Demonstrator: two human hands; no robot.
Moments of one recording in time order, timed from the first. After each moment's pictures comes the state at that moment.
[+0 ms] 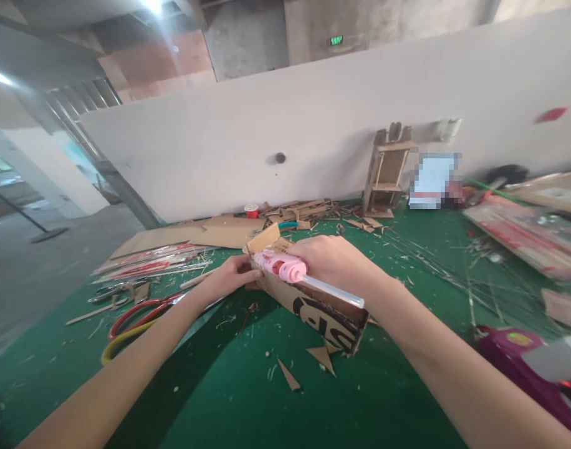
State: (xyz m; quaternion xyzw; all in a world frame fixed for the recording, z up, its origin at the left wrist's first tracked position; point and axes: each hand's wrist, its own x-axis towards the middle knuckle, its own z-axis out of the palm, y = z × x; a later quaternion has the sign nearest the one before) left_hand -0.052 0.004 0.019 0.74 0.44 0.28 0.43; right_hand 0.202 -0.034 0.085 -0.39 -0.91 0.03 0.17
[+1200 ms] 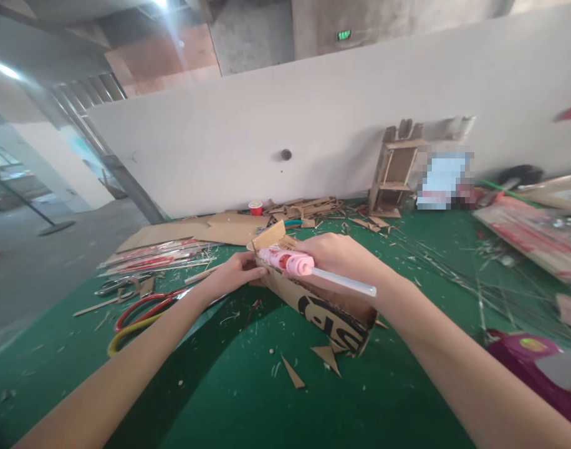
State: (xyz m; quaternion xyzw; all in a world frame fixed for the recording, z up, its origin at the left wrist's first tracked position) left_hand -0.050 -0.002 0.029 0.74 0.45 0.26 0.42; right_hand 0.197 -0.038 0.091 -0.41 -0.90 0.04 0.15
